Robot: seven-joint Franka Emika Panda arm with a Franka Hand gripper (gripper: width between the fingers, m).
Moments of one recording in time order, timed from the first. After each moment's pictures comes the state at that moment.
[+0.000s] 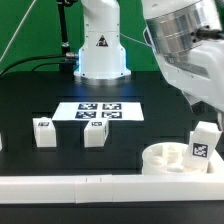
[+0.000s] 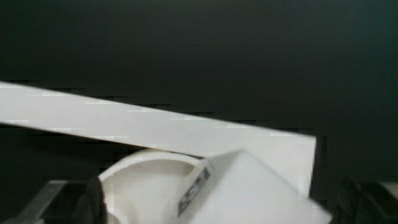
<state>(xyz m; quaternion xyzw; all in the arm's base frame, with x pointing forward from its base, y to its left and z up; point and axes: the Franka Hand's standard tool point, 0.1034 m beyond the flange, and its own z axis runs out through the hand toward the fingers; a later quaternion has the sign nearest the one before) 0.629 0.129 0.092 -0.78 0.59 0.10 0.15</state>
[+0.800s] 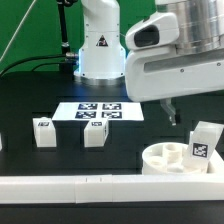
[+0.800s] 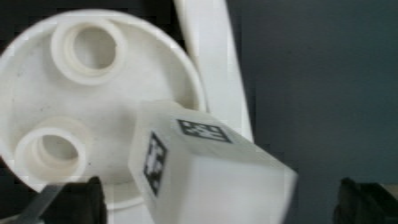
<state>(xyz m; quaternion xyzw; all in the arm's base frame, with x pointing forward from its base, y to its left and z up) 0.630 0.118 0.094 -0.99 0.07 0.01 0.11</state>
